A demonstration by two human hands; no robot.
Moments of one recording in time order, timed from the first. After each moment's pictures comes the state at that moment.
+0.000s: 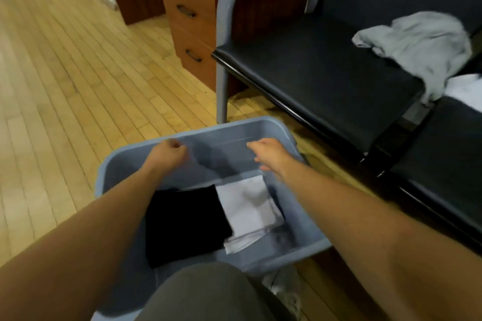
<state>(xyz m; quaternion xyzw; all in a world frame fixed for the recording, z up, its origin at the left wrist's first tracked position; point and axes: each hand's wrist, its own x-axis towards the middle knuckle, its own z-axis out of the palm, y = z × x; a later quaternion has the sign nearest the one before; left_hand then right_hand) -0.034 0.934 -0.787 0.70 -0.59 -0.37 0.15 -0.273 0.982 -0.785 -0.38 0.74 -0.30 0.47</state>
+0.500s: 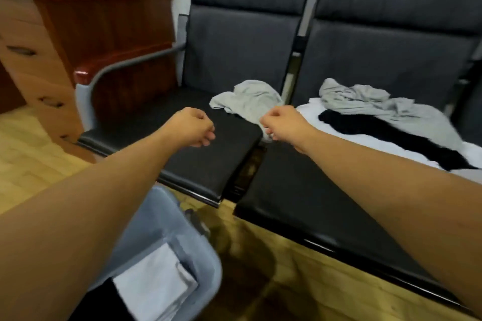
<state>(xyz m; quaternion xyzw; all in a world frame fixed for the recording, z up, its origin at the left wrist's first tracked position) -0.347 0.977 -0.566 0.43 -0.77 -0.43 0.17 -0.535 1.095 -0.571 -0.39 0.79 -0.41 0.21</state>
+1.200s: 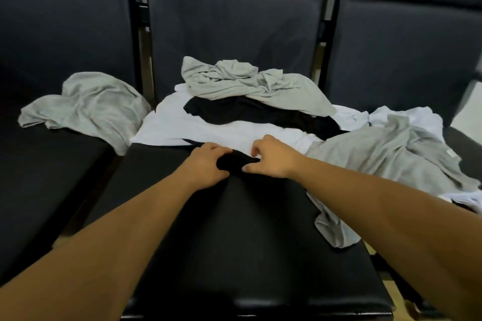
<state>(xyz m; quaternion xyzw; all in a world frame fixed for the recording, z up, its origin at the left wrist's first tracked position) -0.680 1.114 -0.694 0.13 -0.96 -0.24 0.01 -0.791 1.280 -0.669 -0.39 0.91 -0.11 0.10</state>
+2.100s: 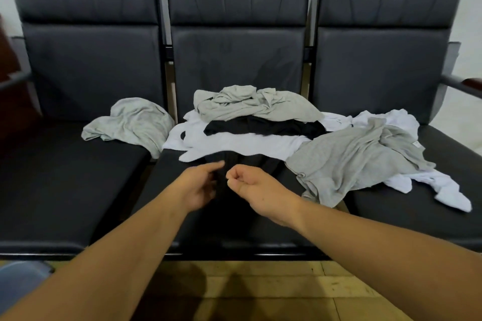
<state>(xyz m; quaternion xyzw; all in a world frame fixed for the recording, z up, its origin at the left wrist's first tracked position) -0.565 1.162 -0.642 0.31 -0.54 -0.78 0.00 -0.599 1.335 -0.614 -0.38 0.74 -0.49 0.25</state>
